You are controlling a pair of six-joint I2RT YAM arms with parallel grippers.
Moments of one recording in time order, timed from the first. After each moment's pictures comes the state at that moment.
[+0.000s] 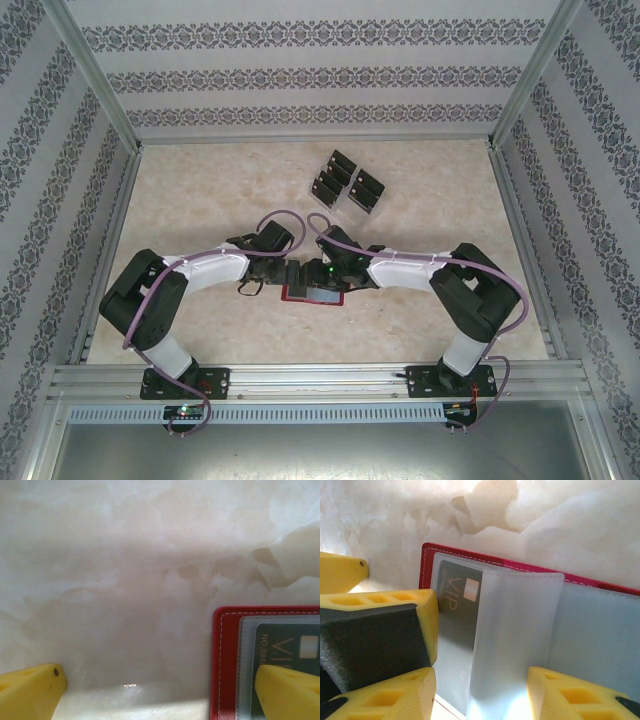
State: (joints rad) left arm -0.60 1.64 0.87 -0.46 -0.08 -0.58; right arm 0.80 1.72 0.89 -0.14 -0.28 0.88
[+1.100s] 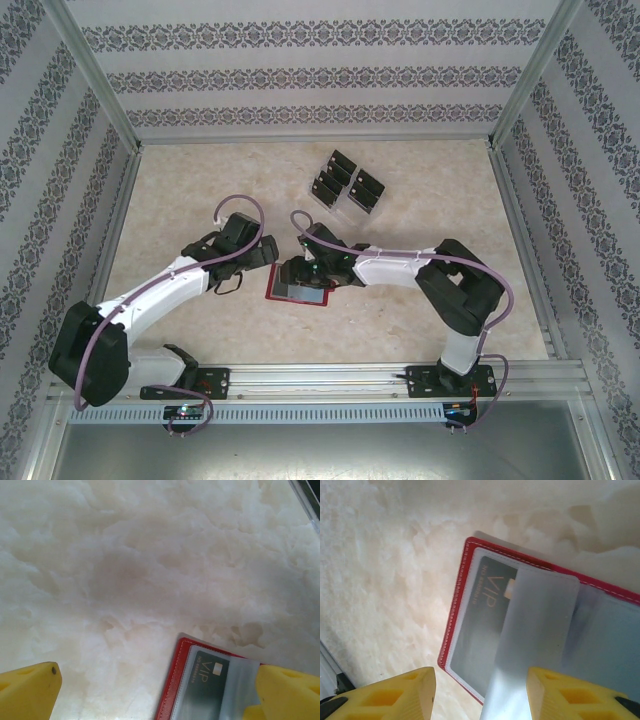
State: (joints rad) left arm -0.50 1.27 0.81 -0.52 -0.20 -0.77; right arm 0.86 1.81 1.01 -0.08 -0.33 0.89
